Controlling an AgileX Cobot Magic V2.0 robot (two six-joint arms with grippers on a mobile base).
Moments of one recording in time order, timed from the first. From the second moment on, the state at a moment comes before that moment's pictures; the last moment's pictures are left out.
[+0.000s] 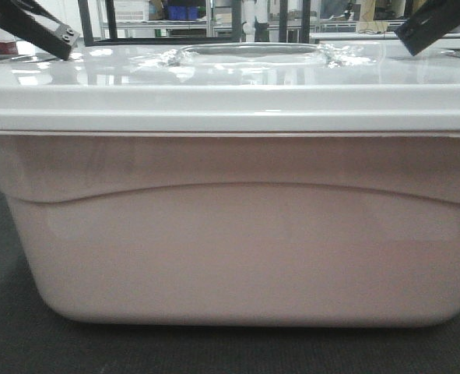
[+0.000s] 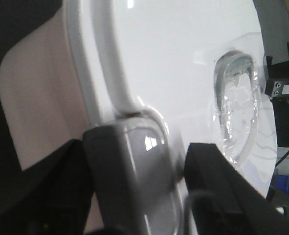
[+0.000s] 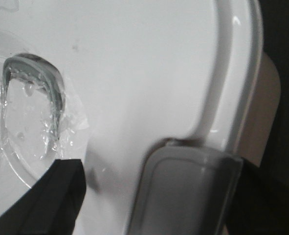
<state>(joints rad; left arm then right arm) -0.02 1.46 -0.94 -1.16 1.16 0.75 -0.13 1.38 -0.95 0.99 1.18 -0.59</state>
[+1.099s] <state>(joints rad) -0.01 1.45 -0.99 -1.14 1.16 0.75 -0.13 1.36 -0.99 1.00 1.17 -0.59</state>
